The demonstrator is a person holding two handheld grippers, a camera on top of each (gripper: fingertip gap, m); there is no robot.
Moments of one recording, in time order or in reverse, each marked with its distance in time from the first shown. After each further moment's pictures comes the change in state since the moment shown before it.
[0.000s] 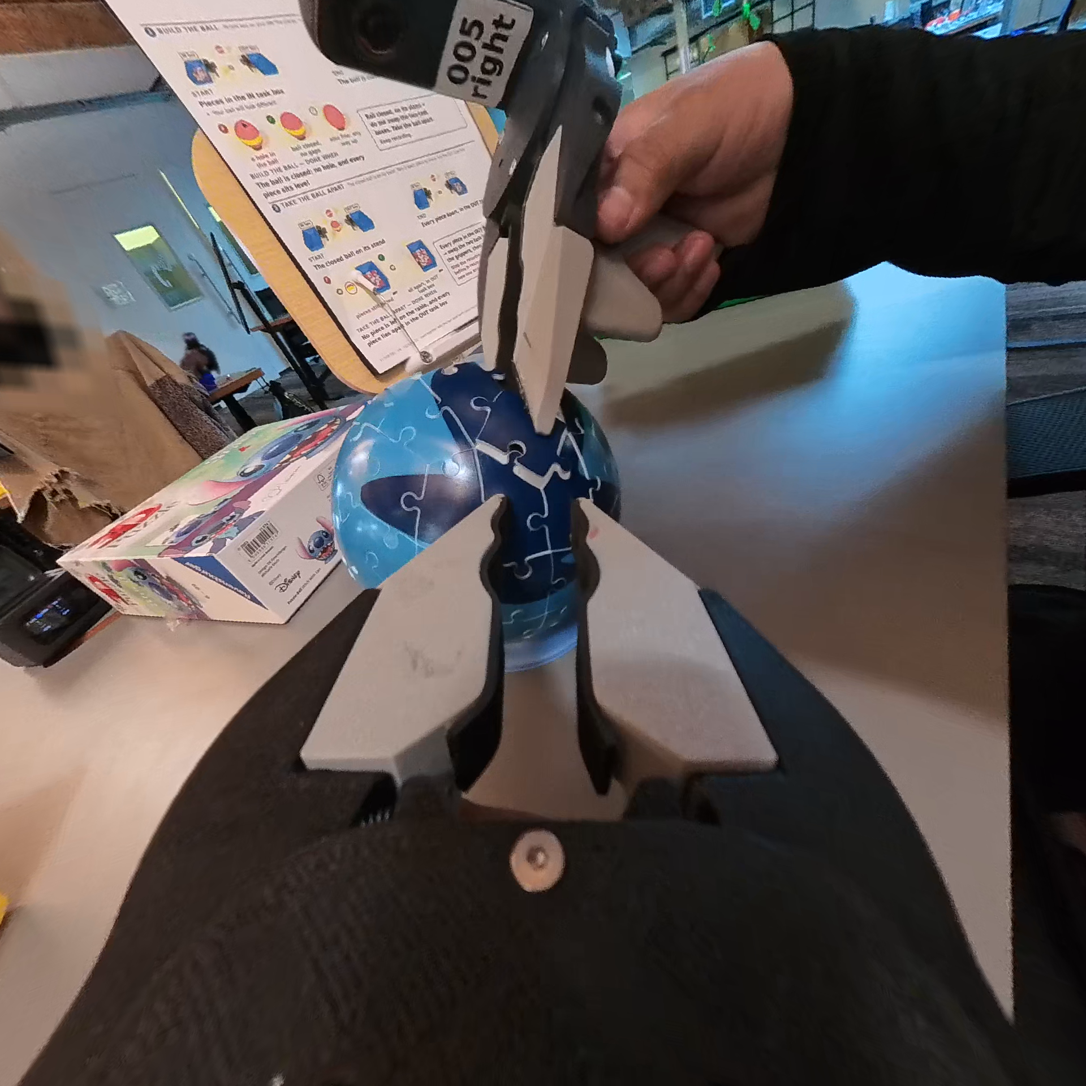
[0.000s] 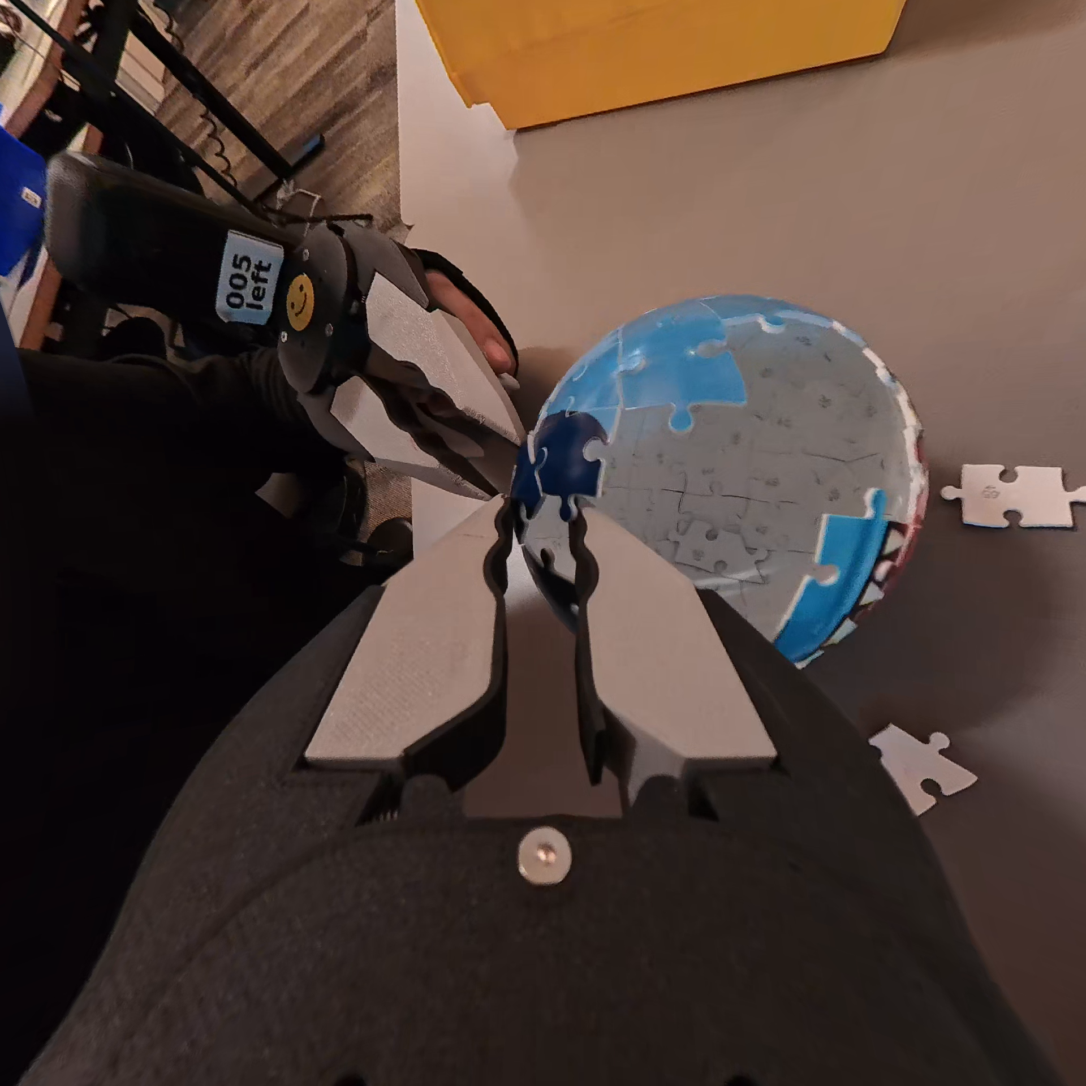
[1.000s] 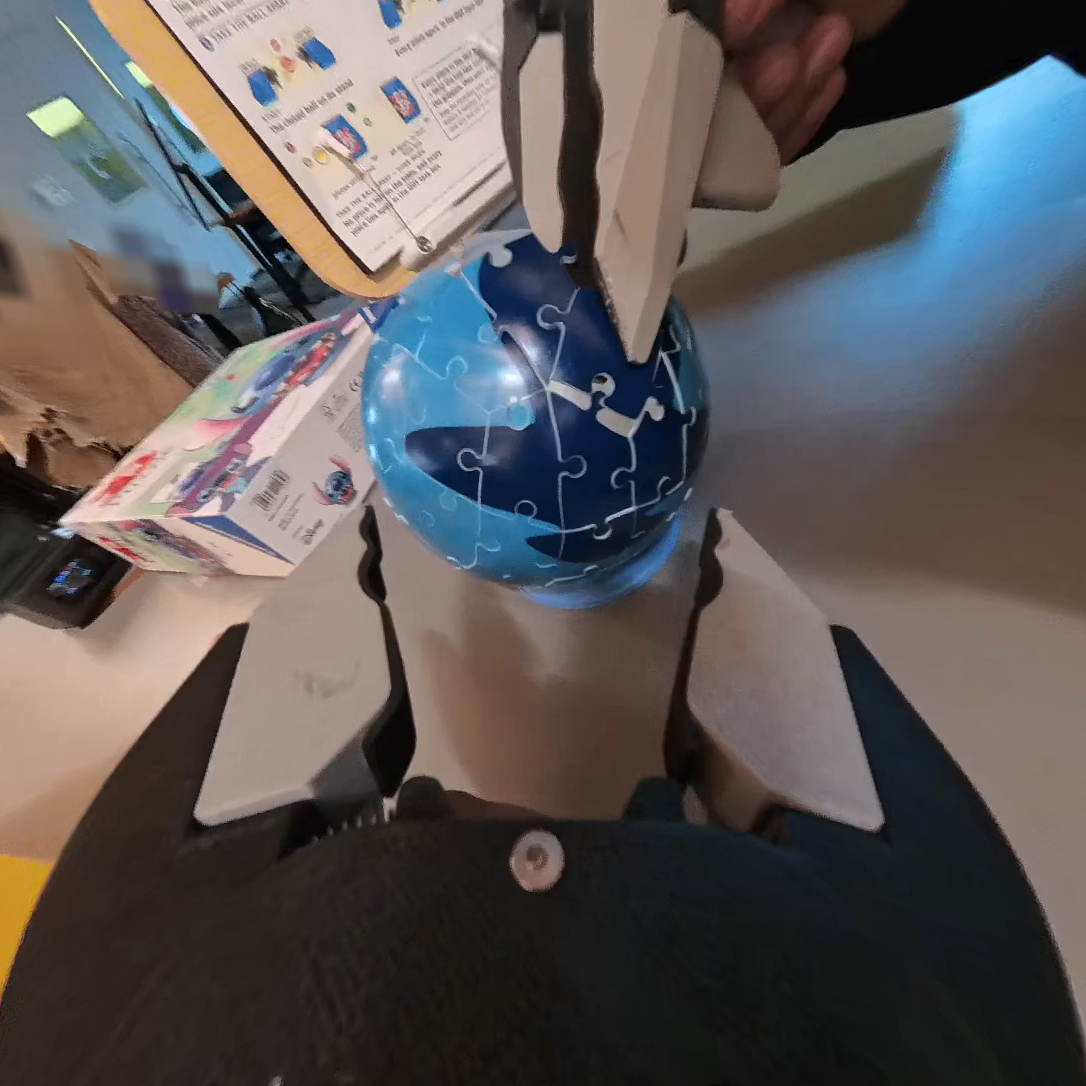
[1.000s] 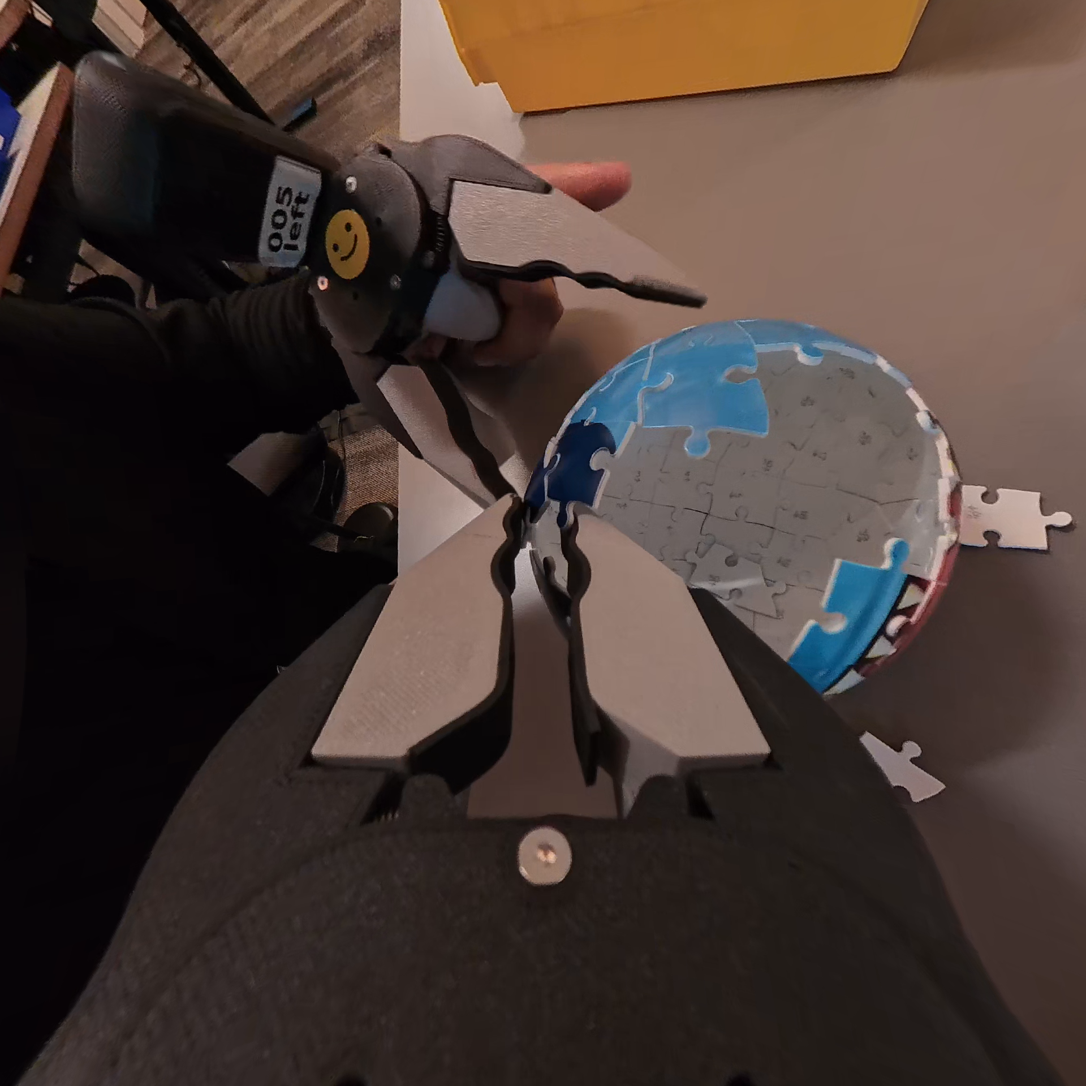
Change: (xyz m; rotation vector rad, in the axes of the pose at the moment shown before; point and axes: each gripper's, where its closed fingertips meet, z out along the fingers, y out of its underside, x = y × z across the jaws) left arm -0.026 0.034 0.022 -0.217 0.023 0.070; right arm -0.001 0.003 0.001 -0.014 0.010 -0.066
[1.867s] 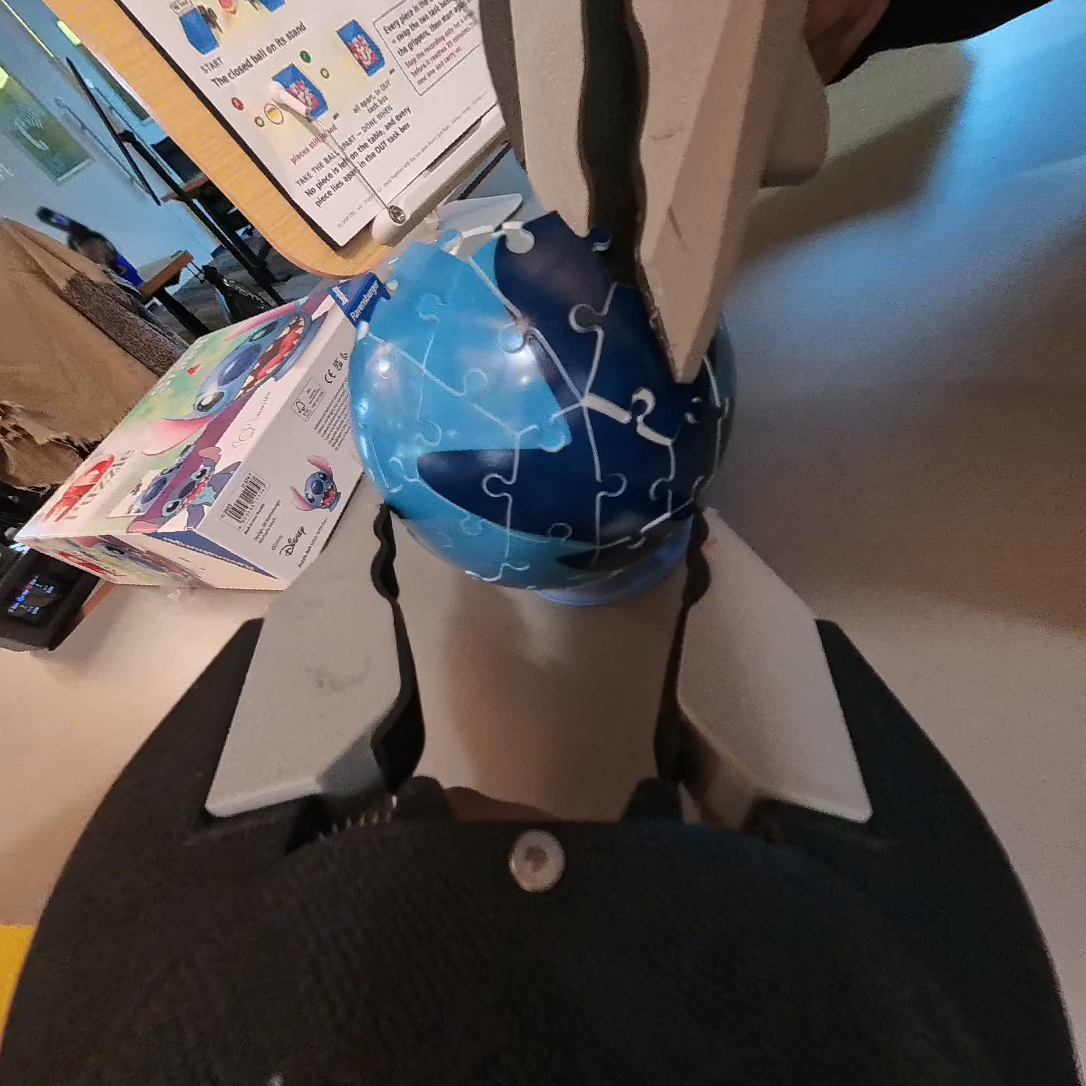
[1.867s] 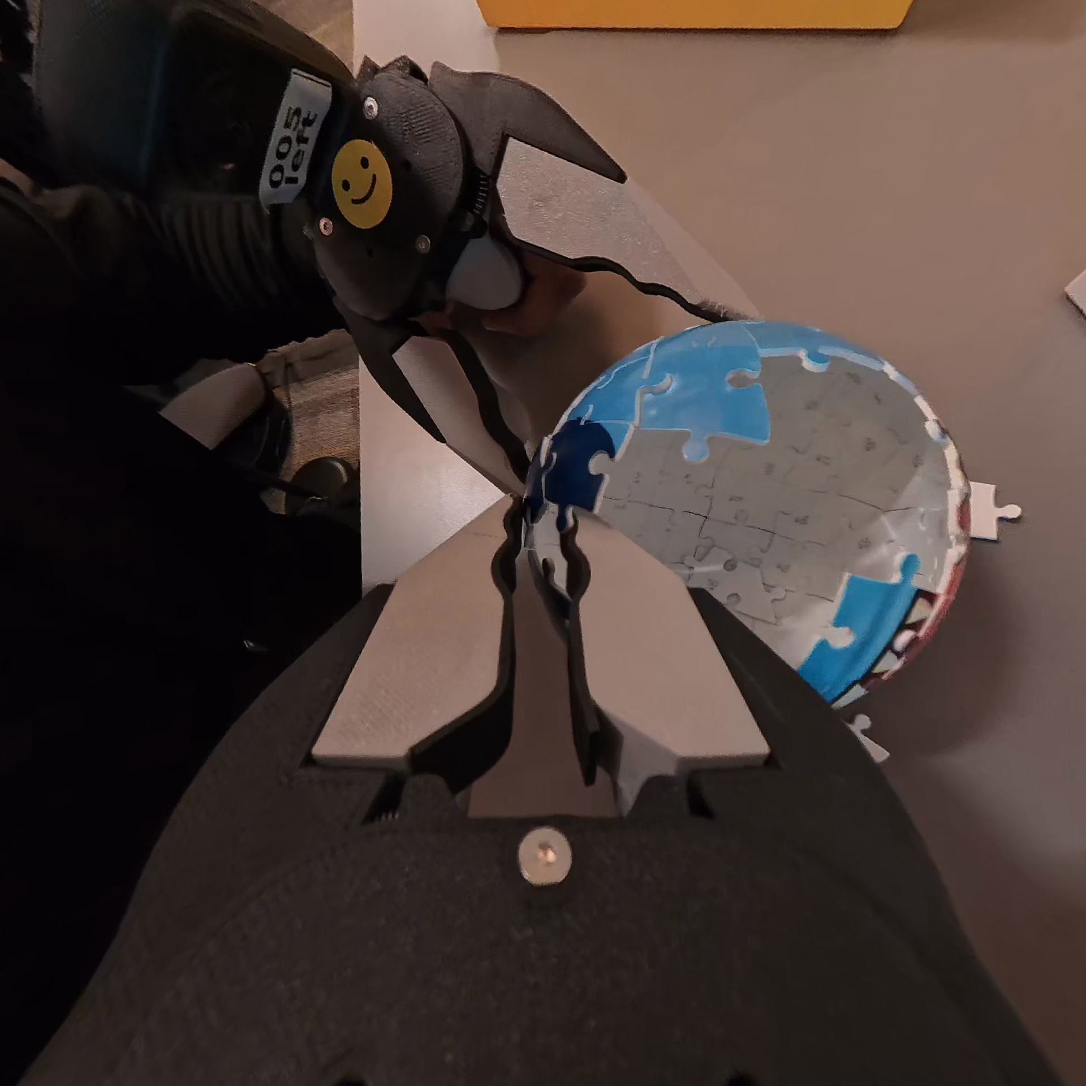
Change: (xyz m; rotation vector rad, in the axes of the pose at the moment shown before) left arm -0.004 0.007 0.020 -0.045 0.043 0.020; right arm 0.005 0.008 0.003 -0.090 0.075 -0.069
